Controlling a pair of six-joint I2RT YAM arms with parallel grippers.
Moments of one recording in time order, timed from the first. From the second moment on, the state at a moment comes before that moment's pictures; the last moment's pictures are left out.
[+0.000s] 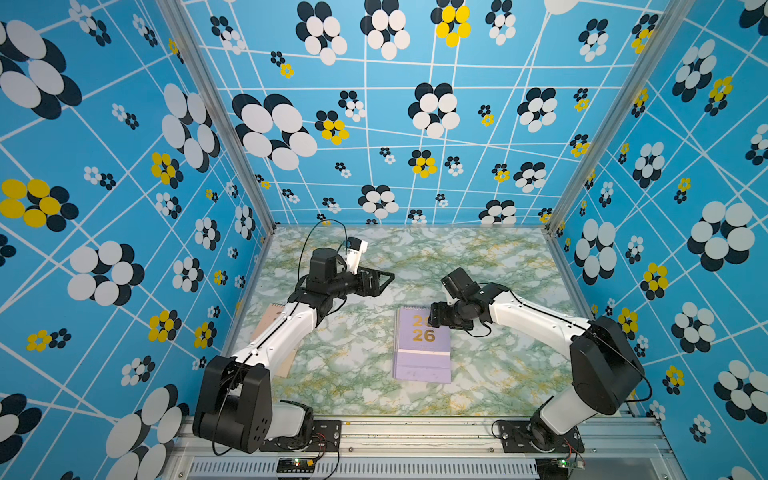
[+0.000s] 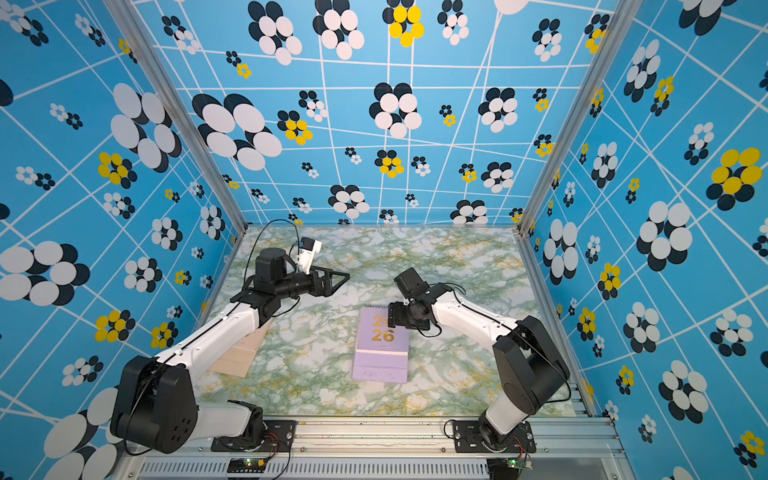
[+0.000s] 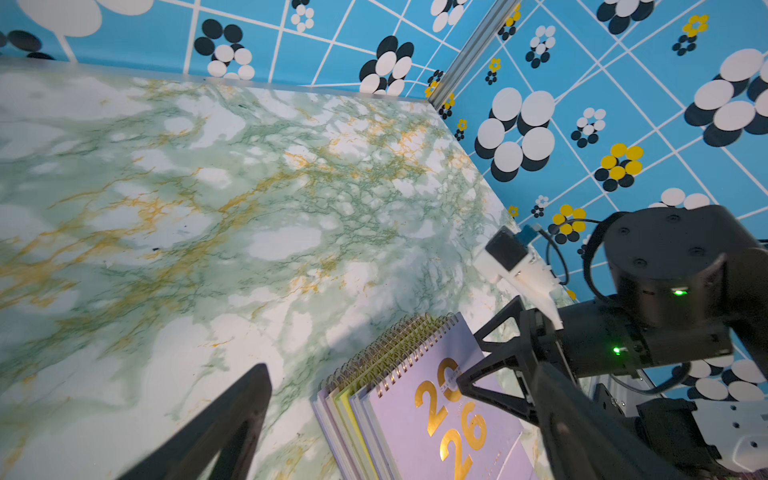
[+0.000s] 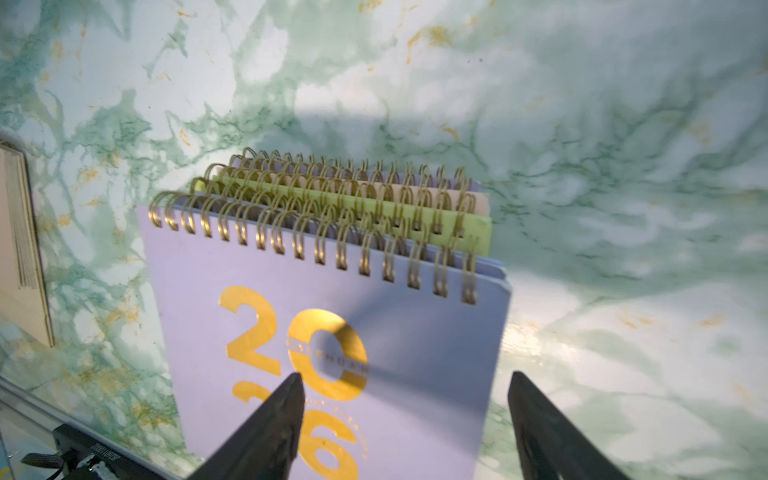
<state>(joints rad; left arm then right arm) -0.23 1.36 0.89 0.01 0.65 -0.32 0.63 1.59 1.09 -0.66 -0.07 0.60</state>
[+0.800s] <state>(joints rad) 0.44 1.15 0.98 -0.66 0.34 -0.44 0.83 1.91 1.67 -0.55 -0.22 0.53</state>
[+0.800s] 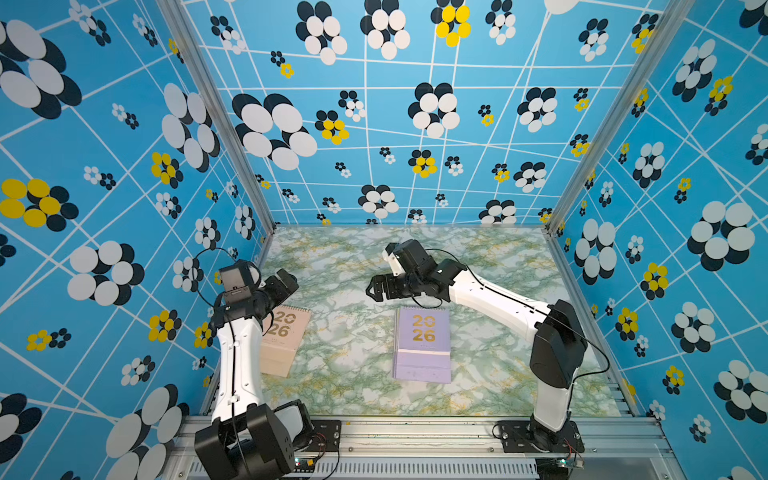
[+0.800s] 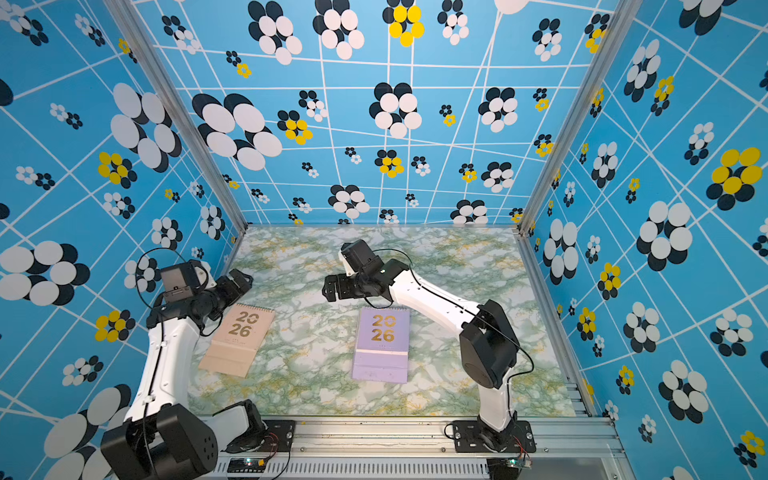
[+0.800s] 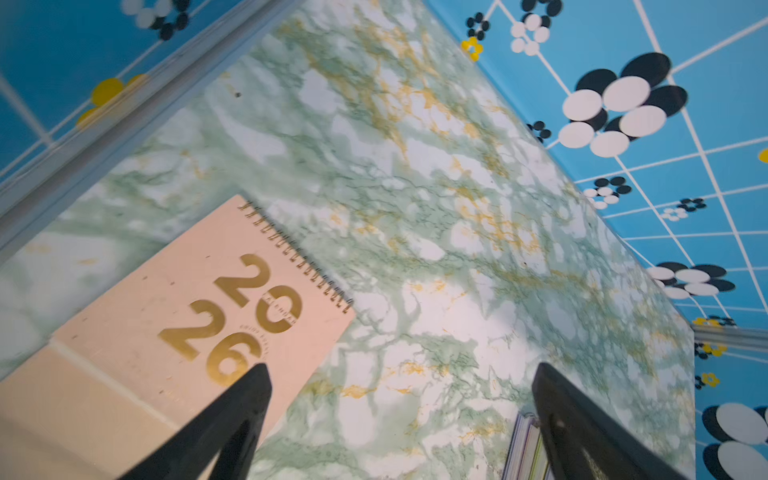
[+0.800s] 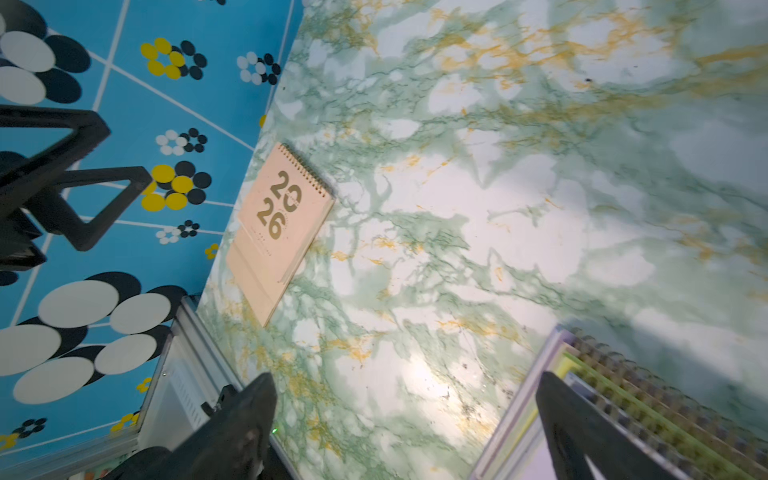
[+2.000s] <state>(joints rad) 0.62 1.55 1.01 -0.72 0.04 -0.18 0.88 2.05 1.76 -0.47 -0.40 0.56</state>
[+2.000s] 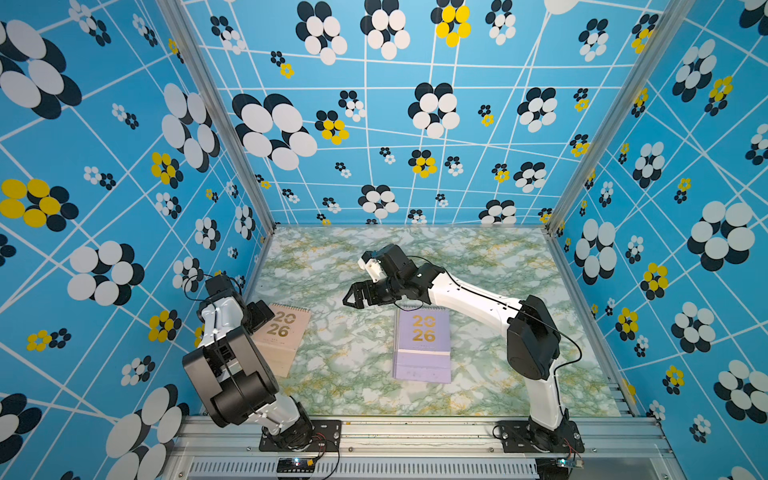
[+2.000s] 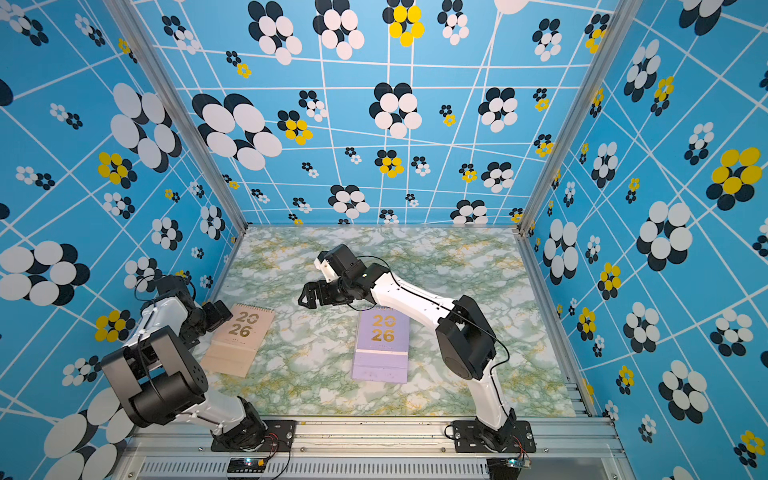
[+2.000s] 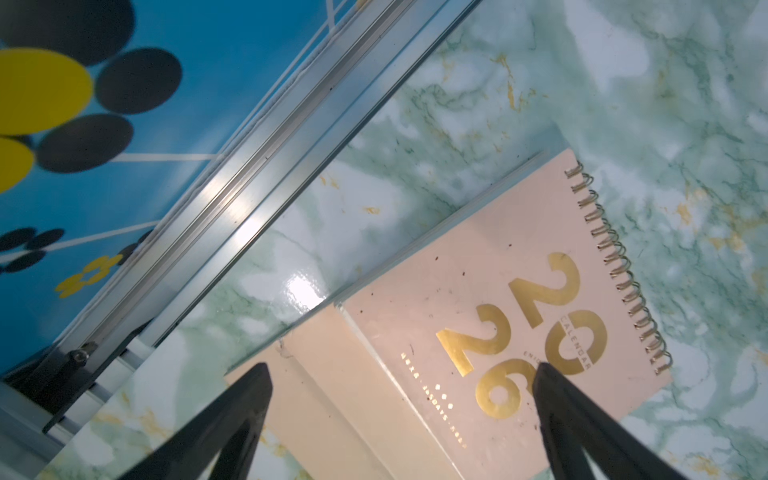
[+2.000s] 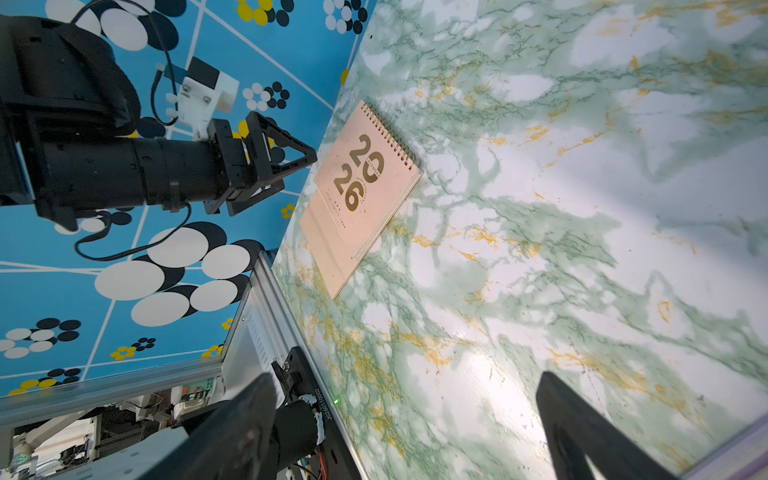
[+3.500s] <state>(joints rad) 0.46 1.78 1.10 -0.62 0.00 -0.09 0.87 2.02 1.69 -0.44 -0.40 0.56</state>
